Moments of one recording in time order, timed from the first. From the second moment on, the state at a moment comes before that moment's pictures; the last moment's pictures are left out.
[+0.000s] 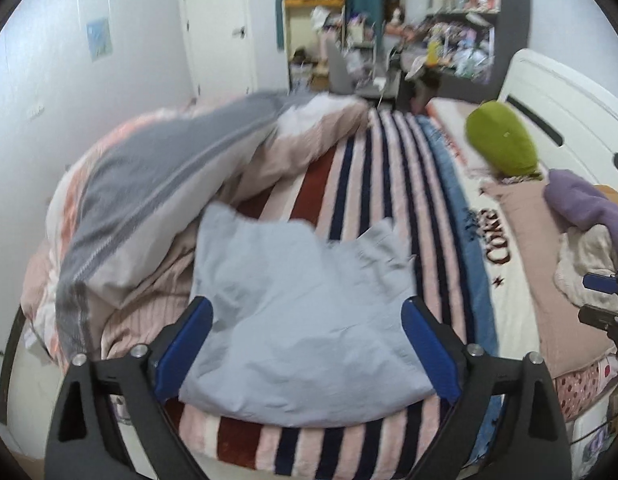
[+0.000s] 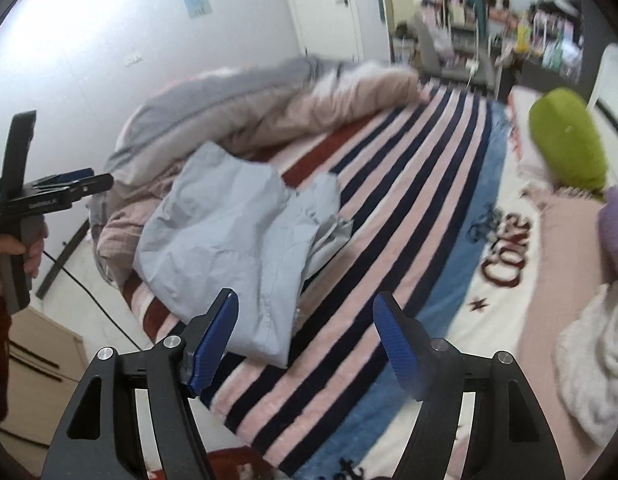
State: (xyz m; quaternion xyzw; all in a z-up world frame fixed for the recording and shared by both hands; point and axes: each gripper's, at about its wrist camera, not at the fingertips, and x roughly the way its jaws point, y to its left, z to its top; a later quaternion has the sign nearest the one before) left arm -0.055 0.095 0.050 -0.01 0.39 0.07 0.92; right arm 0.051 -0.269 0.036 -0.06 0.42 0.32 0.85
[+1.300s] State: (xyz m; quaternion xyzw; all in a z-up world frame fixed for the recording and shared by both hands) left arm -0.087 -0.018 -0.163 0.03 0.08 0.03 1.00; right arm -0.040 -0.320 -0.155 -0.04 0.12 0.19 0.97
